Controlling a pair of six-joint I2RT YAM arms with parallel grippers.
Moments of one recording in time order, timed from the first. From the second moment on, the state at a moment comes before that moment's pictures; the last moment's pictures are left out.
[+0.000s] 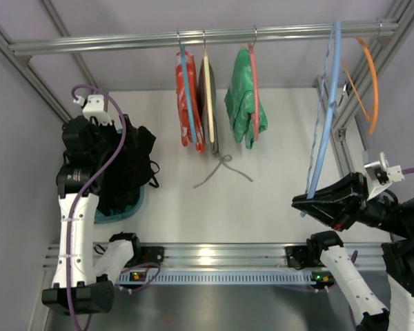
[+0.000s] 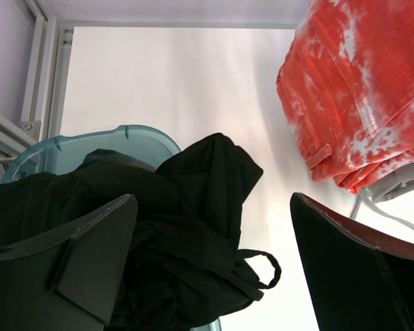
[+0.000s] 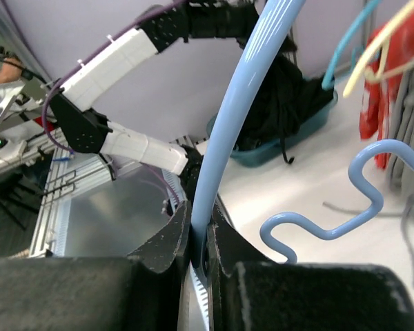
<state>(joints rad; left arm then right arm) 0.07 0.90 1.14 -0.55 0.16 -0.05 0.20 0.46 1.29 -0.62 -1.03 0.47</state>
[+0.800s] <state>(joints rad) 0.07 0.84 1.15 -0.54 0.21 -0.05 0.09 0.83 1.19 -0.57 -1.20 0.84</state>
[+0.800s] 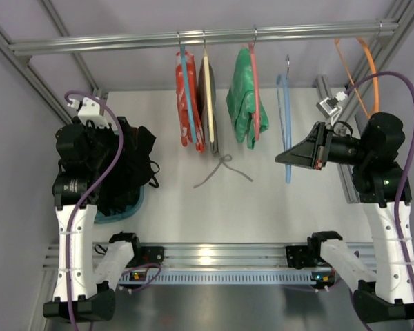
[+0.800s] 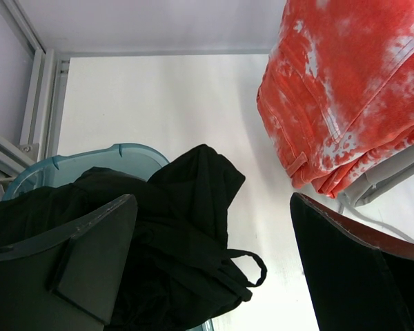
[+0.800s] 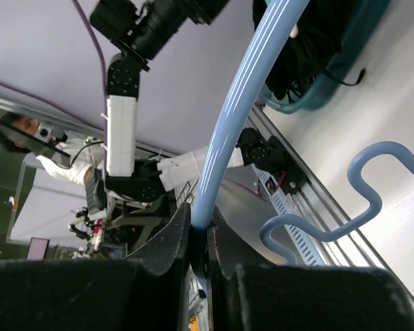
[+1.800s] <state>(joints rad) 0.07 0.79 1.15 -0.53 0.21 -0.08 -0.29 1.20 1.58 -0.39 -1.40 1.11</state>
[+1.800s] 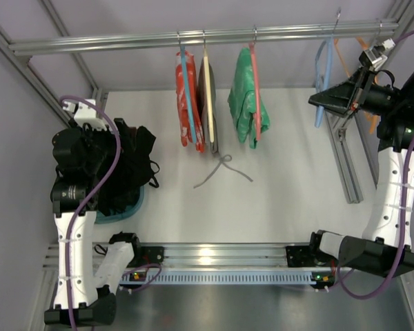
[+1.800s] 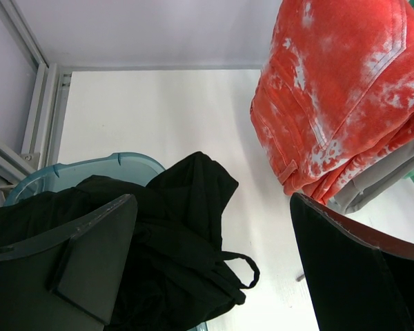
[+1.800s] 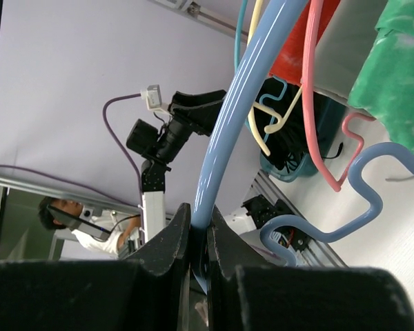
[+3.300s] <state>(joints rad) 0.07 0.76 1.10 -0.53 0.19 -0.06 -0.57 1.11 1.50 -0.68 -1.28 0.83</state>
